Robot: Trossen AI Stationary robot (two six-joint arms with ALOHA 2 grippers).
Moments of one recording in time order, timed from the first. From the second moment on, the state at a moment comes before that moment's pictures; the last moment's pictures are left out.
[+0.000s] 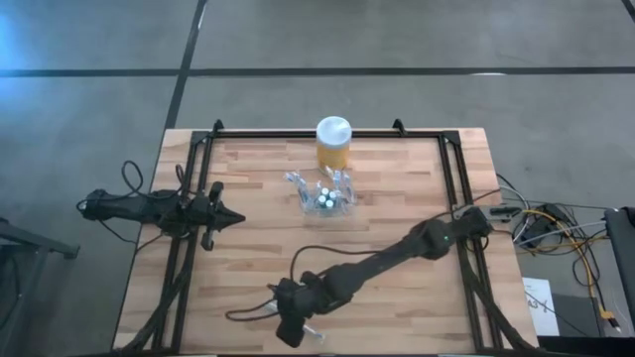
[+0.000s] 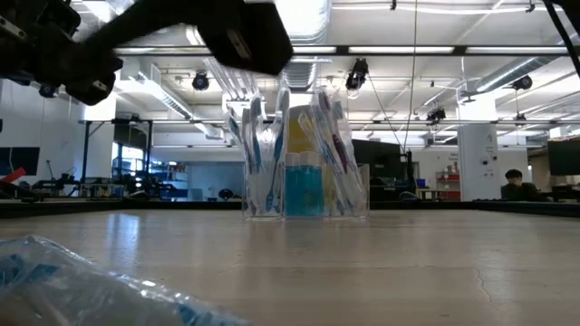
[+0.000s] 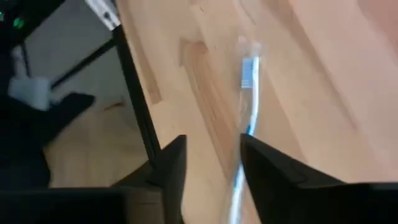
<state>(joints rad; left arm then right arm) -0.18 0.00 0.14 -0.21 -0.13 -0.09 0.44 2.47 2.34 -0.81 0.02 0.94</state>
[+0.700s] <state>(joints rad) -0.18 0.01 0.14 -0.21 -0.13 -0.06 0.47 2.47 2.15 -0.67 0.03 0.86</state>
